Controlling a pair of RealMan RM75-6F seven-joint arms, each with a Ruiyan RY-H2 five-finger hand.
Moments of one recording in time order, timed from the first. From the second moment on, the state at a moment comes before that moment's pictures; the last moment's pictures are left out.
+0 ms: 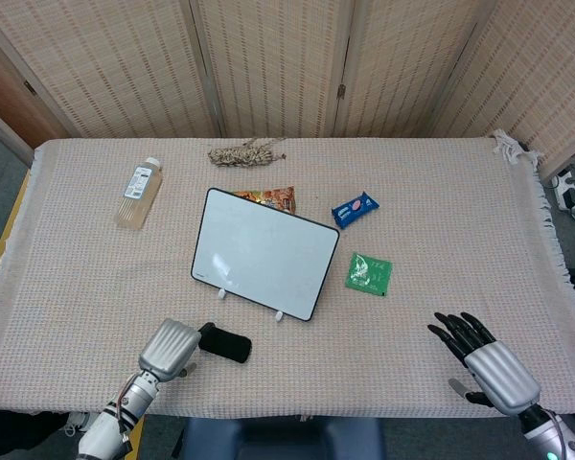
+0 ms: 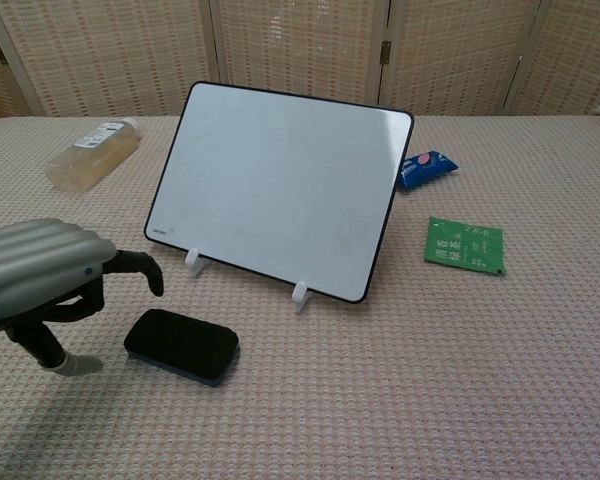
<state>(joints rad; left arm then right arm) -0.40 -1.44 -0.11 -1.89 1.25 0.98 0.87 0.17 -1.02 -0.16 -1.64 -1.83 1.35 0.07</state>
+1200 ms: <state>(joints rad) -0.63 -1.55 -0.04 -1.75 1.06 1.01 0.85 0.18 -1.01 -0.16 -1.65 -1.79 1.34 0.08</state>
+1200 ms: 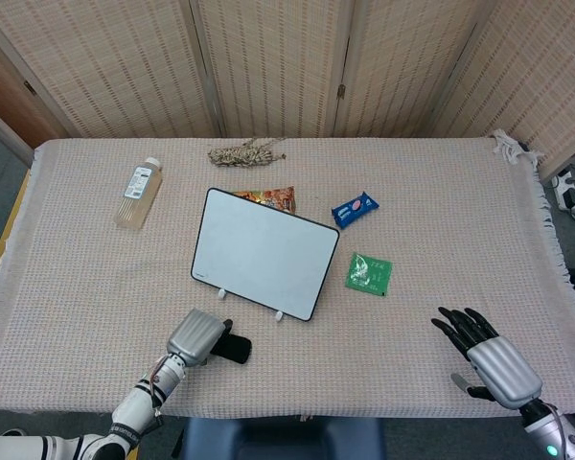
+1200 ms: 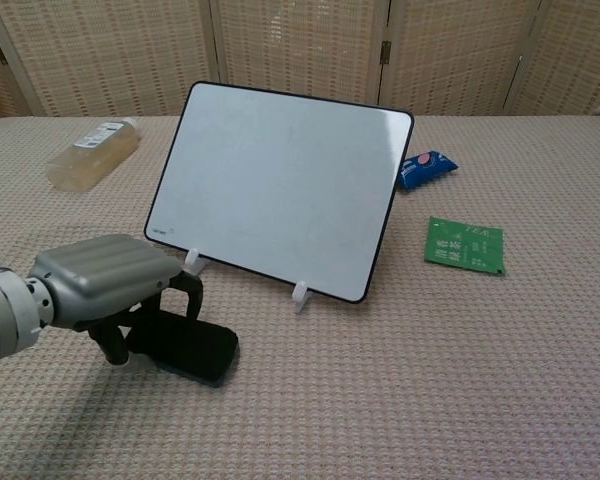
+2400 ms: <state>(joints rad) -0.71 -1.96 -0.27 -1.15 1.44 1.32 0.60 0.17 -0.96 -0.18 -1.62 -1.87 1.43 0.21</state>
